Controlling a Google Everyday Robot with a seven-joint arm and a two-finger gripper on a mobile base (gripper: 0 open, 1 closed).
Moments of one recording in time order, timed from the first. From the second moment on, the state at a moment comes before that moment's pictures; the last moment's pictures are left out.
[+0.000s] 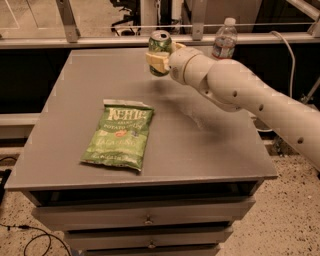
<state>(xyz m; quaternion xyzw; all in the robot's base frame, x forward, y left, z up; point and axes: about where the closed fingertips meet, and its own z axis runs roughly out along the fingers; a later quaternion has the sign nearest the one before) 0.740 -0.023 0.932 -0.25 0.68 0.18 0.67</state>
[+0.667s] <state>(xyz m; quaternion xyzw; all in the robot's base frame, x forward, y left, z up) 0.702 -0.127 0.954 -0.26 0.69 0.14 0.66</state>
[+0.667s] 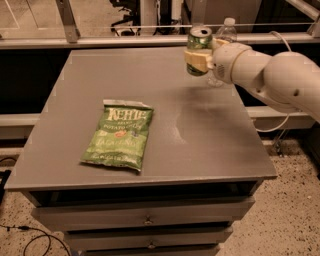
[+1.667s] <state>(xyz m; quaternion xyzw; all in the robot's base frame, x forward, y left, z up) 0.638 -0.181 0.948 -0.26 0.71 0.19 0.63</state>
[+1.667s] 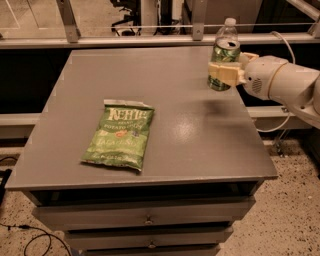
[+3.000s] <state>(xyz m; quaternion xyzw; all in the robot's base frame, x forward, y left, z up) 0.675 -0.231 0.915 -0.25 0.71 0.15 0.64</state>
